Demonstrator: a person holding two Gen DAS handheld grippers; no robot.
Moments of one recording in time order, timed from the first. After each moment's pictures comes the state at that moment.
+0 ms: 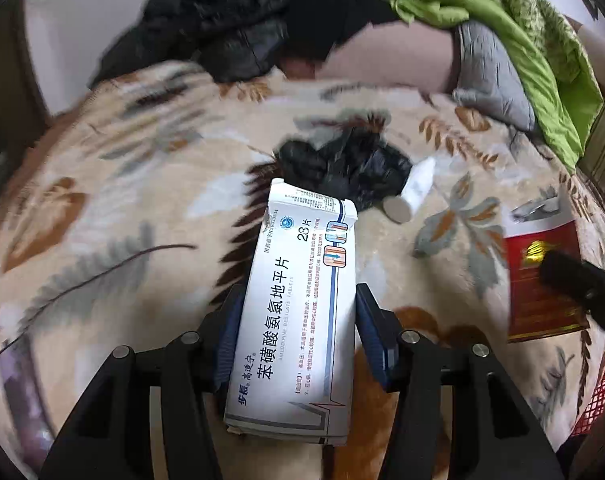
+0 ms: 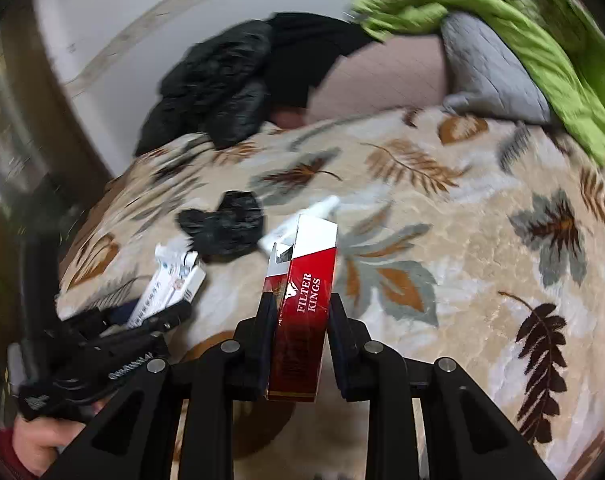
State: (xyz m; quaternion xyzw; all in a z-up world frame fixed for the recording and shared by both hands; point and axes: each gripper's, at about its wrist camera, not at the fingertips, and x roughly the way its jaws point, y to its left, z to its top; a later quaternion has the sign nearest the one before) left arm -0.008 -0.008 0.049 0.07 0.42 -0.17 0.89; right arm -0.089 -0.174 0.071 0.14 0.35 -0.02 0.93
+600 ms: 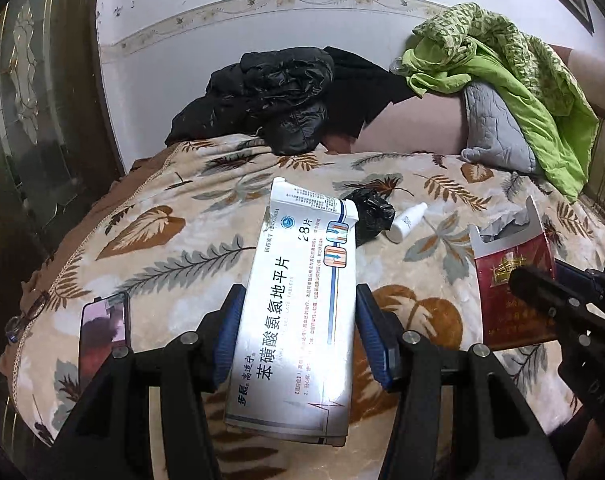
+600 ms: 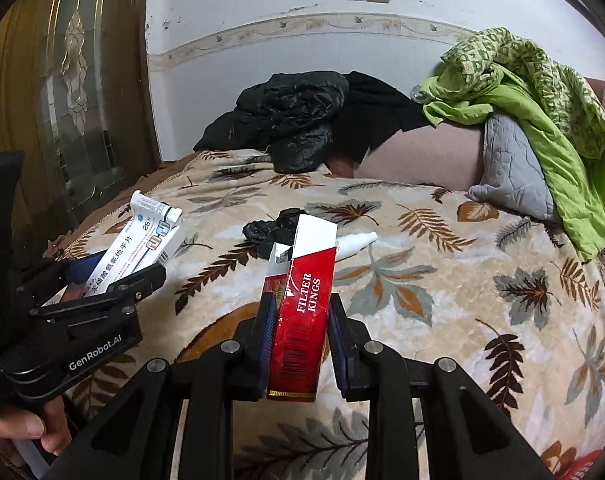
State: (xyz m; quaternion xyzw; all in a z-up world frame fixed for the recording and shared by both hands) left arm -0.115 0.024 0.094 0.07 0.30 -0.10 0.95; right arm -0.157 -0.125 0.091 0.03 0.28 0.01 0.96
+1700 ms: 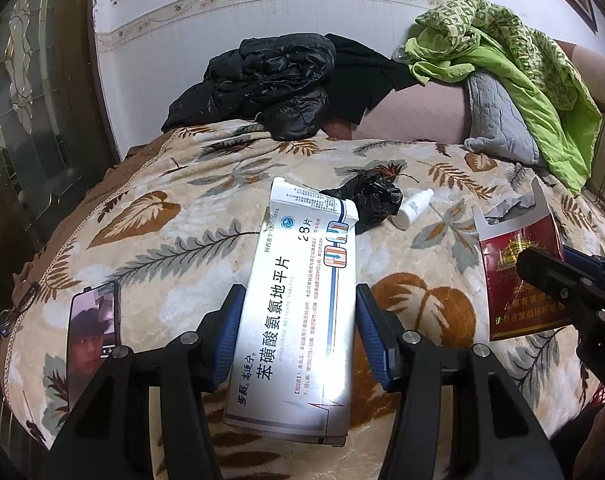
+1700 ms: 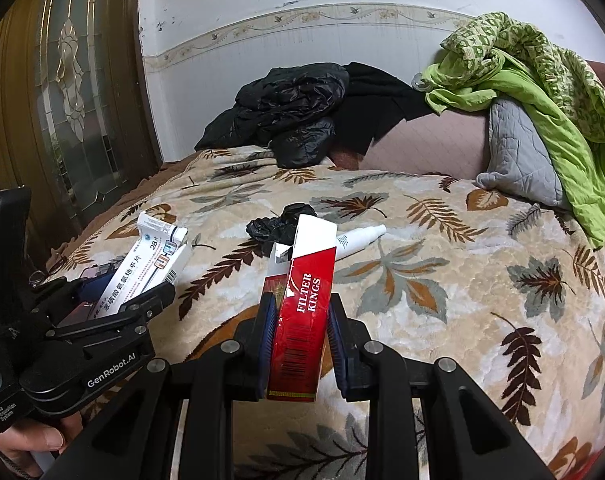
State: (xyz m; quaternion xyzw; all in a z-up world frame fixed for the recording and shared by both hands) left arm -0.108 0.027 0.075 0.06 0.31 -0.10 0.94; right arm -0.150 -0.125 0.086 0.04 0.28 0.02 0.96
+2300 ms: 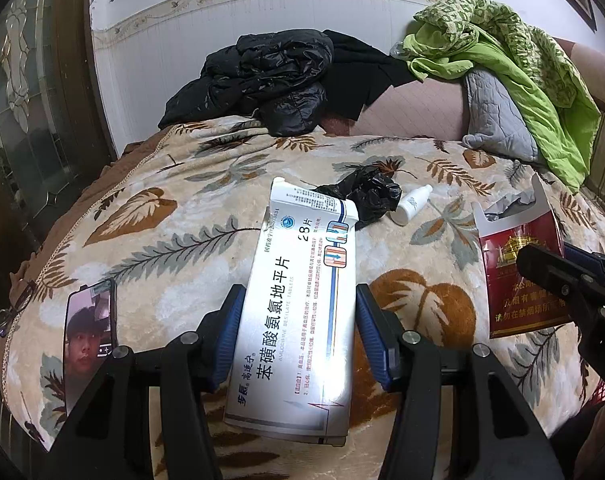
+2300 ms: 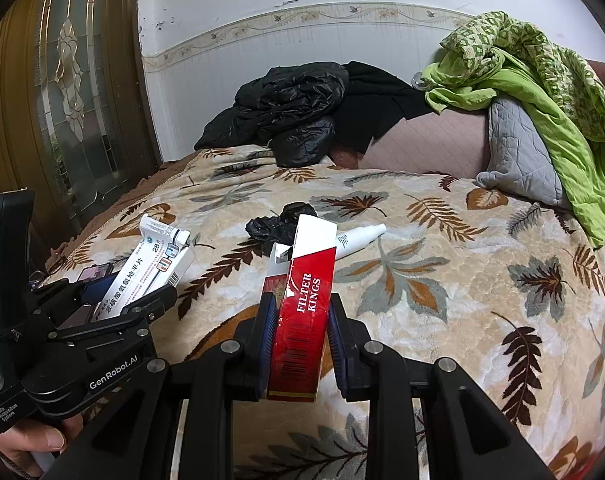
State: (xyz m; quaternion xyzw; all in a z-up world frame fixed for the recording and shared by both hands) left arm -0.106 0.027 0.072 0.07 0.32 -0.10 0.94; right arm -0.149 -0.123 0.086 0.04 0.28 0.02 0.96
